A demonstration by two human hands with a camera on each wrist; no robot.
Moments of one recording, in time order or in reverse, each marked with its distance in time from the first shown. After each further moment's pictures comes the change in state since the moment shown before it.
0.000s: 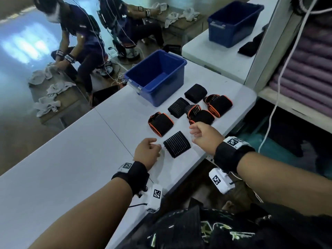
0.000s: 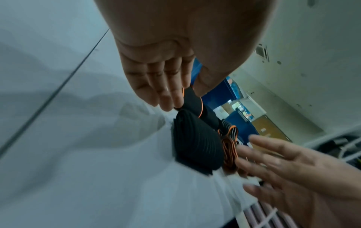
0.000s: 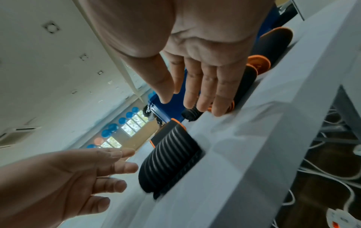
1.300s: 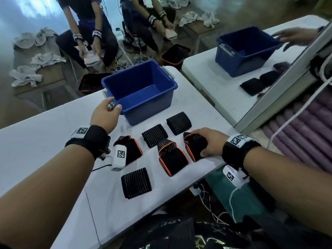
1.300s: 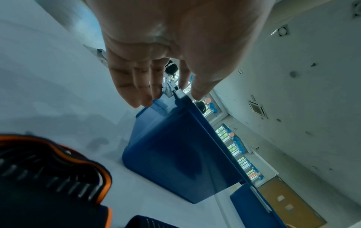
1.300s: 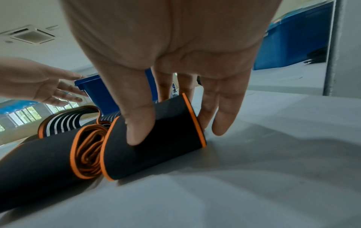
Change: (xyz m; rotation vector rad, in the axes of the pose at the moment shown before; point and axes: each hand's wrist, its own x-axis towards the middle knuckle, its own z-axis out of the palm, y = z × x) left_hand 0.179 0.120 -0.020 0.044 0.391 0.032; right_hand 0.165 0.025 -0.181 -0.724 -0.389 -0.060
